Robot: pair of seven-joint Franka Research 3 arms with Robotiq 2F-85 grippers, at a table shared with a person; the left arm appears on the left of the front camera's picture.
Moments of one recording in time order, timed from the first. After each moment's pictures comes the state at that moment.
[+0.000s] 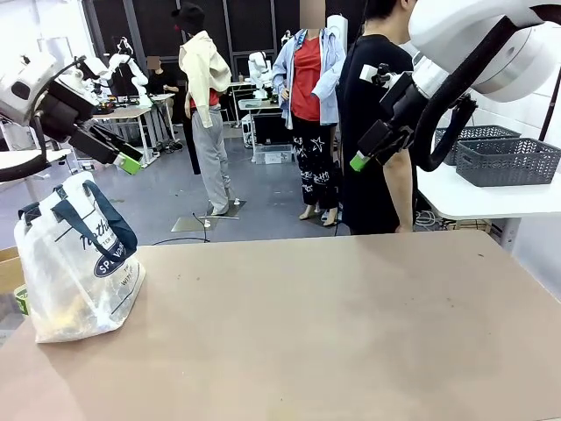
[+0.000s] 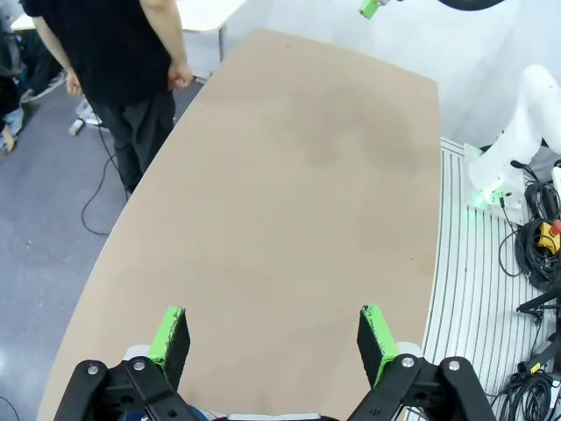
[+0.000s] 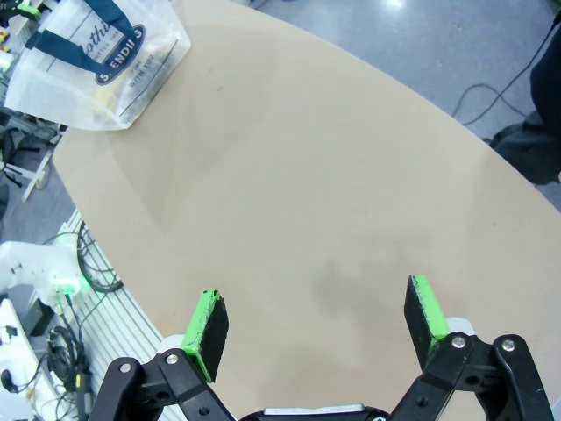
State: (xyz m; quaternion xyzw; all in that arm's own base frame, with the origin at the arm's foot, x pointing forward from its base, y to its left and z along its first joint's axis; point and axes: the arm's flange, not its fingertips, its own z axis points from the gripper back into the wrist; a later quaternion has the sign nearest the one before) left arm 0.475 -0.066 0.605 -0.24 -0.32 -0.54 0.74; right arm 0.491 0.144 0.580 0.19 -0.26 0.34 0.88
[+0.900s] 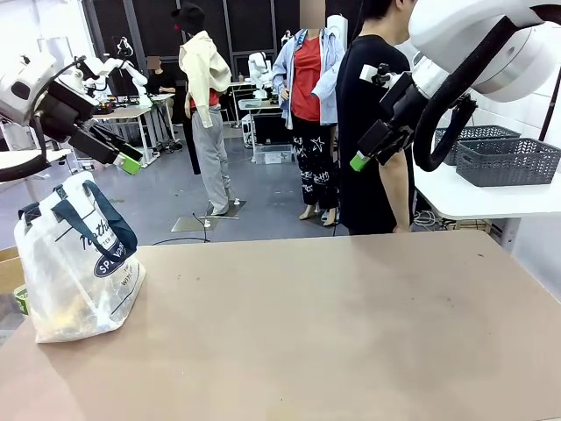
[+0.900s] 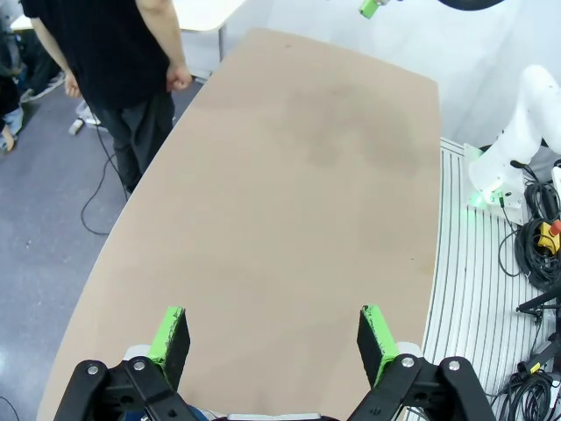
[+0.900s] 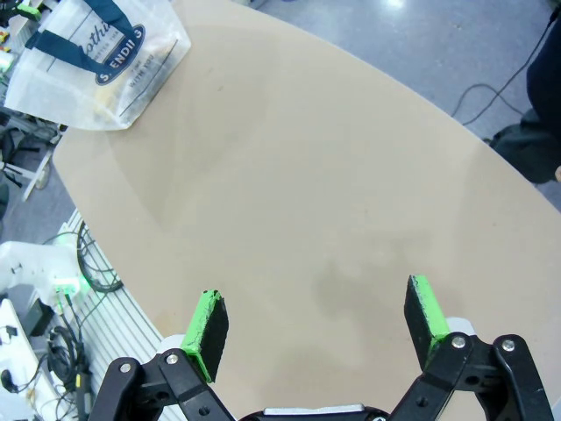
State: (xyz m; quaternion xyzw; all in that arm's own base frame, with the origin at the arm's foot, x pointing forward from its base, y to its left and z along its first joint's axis) left arm 0.475 -0.066 0.605 -0.24 -0.32 -0.54 0.74; right arm 0.491 0.144 0.580 0.19 -0.26 0.34 0.88
